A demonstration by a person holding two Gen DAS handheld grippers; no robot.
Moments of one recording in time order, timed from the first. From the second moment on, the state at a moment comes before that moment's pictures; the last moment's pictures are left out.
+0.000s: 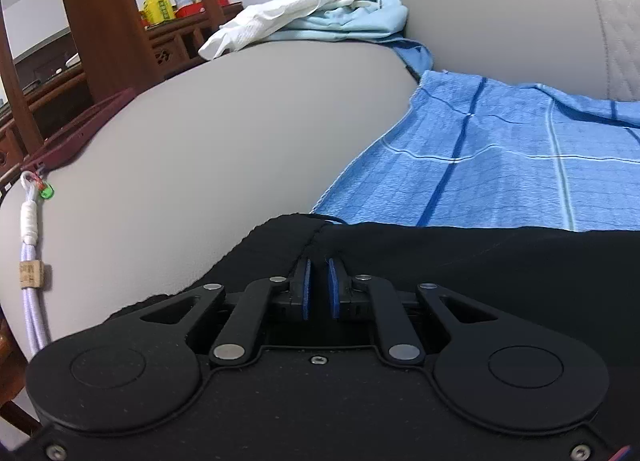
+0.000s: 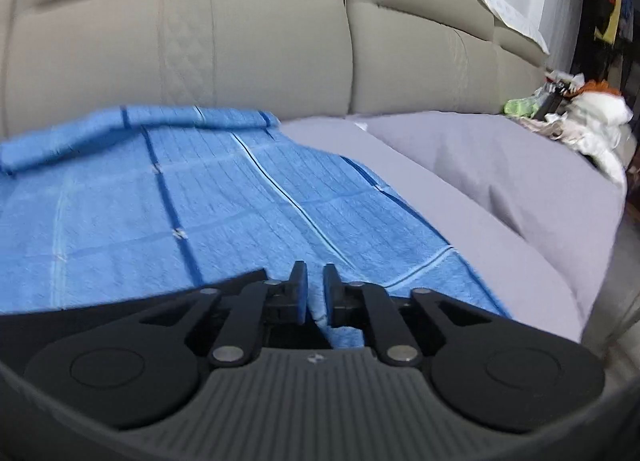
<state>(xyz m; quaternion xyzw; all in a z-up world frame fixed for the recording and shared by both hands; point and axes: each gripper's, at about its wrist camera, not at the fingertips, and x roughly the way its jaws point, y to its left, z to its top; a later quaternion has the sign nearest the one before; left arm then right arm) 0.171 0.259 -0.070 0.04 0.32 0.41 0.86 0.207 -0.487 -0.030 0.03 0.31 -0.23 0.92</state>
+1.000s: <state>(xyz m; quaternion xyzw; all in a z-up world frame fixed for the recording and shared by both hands) 0.161 0.238 -0.081 0.07 0.30 0.38 0.87 0.035 -0.438 -0.087 0.24 0.22 -0.29 0.90</state>
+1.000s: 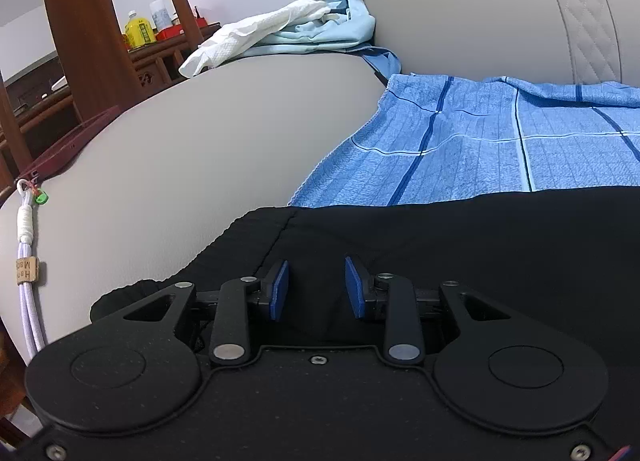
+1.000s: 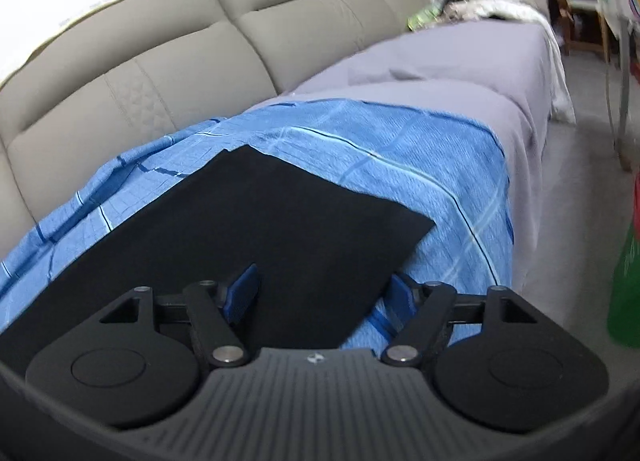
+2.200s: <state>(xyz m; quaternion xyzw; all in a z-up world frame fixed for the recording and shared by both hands) 0.134 0.274 -0.072 -0.08 0.27 0.34 0.90 0.149 -0.126 -0.004 -0.06 0.28 0.09 0.95</state>
